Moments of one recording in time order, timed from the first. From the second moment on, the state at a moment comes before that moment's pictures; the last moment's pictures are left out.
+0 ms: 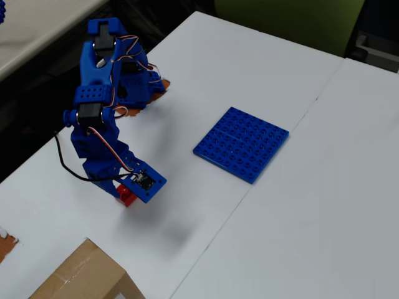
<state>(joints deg) 50.8 69.0 69.2 72.7 -146.7</state>
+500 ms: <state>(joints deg) 52.2 67.2 69.2 70.0 -148.5</state>
